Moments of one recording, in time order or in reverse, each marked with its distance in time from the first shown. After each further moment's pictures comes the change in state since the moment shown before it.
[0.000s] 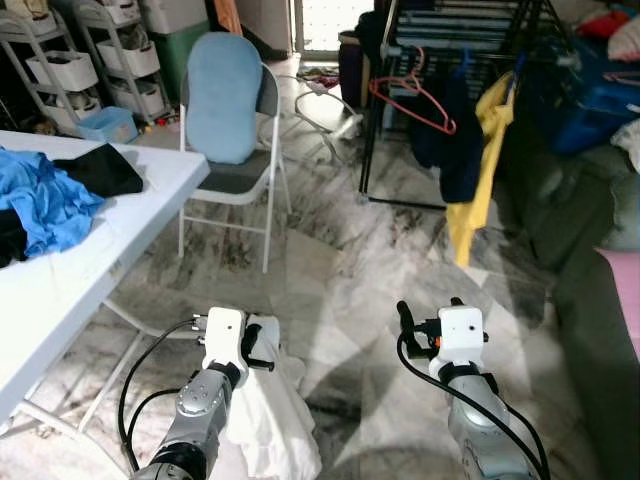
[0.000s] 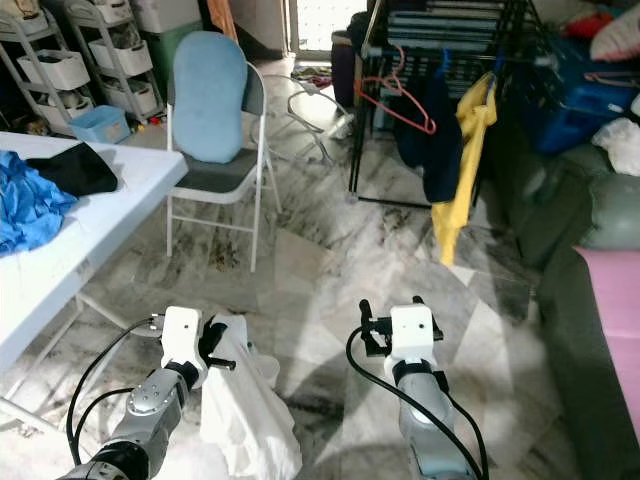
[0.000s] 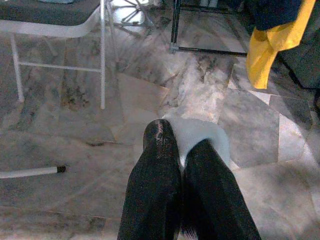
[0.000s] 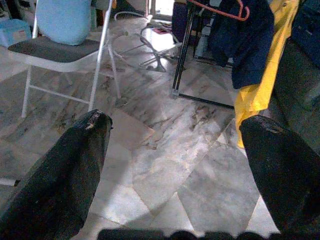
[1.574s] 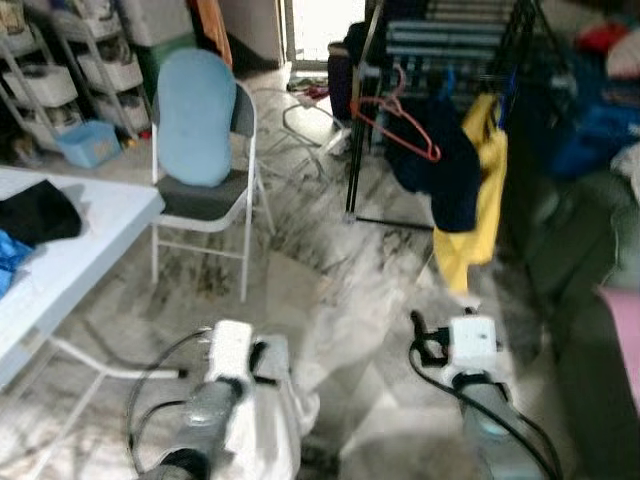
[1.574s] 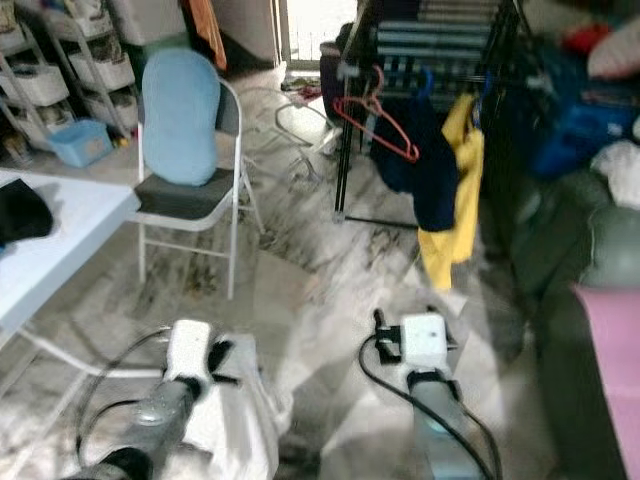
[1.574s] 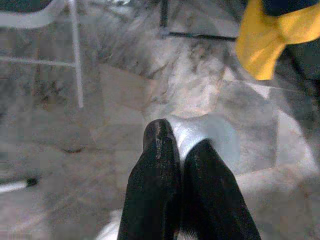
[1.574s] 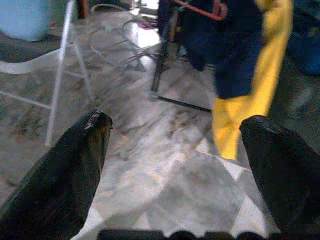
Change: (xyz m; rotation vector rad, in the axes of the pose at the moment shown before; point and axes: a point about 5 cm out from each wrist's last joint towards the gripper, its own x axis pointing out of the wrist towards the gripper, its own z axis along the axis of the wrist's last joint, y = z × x) left arm -0.008 0.003 -0.021 0.010 0.123 0.010; right arm -0.004 -0.004 -0.010 -0.018 0.030 -0.004
